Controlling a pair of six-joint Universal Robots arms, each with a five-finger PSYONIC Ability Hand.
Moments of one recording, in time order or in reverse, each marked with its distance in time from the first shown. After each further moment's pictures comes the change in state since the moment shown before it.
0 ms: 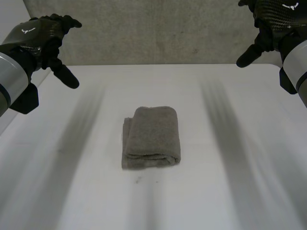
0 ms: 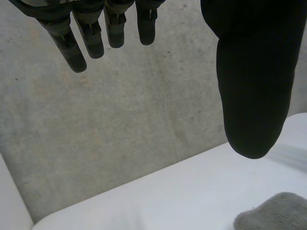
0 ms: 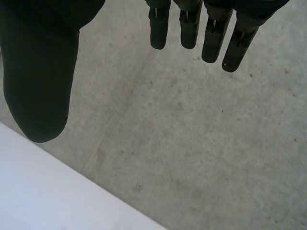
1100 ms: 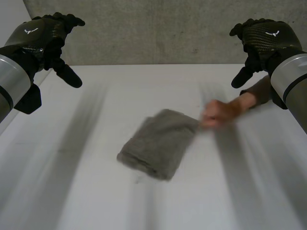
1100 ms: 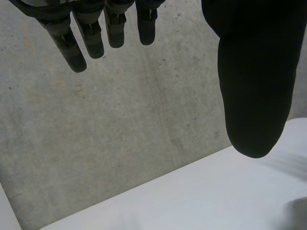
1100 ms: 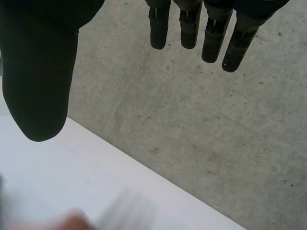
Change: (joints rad) left arm 0.006 0.017 -0.051 0.071 0.034 0.003; right arm 0.006 0.087 -0.025 0.091 0.007 -0.036; left_hand 0.000 -0.001 0.000 -0.001 0.000; right_hand 0.000 0.000 0.000 0.000 0.000
